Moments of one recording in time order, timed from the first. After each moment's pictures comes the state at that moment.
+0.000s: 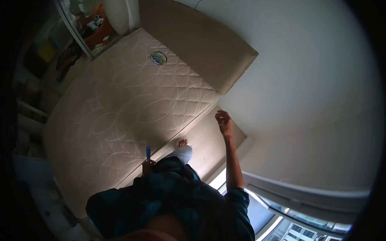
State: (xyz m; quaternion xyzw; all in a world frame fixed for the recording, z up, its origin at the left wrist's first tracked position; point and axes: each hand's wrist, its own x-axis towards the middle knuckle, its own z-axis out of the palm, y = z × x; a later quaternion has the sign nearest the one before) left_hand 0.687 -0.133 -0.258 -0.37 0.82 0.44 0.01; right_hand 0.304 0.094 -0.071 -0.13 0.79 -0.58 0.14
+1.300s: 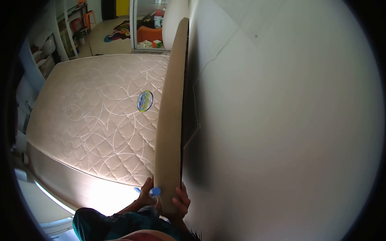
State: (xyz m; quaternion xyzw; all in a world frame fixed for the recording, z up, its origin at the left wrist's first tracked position) left_hand -0.012 -0.018 -0.076 -0.32 0.76 0.42 -0.37; right_hand -0.123 0.031 -0.007 -0.54 0.51 -0.67 -0.06
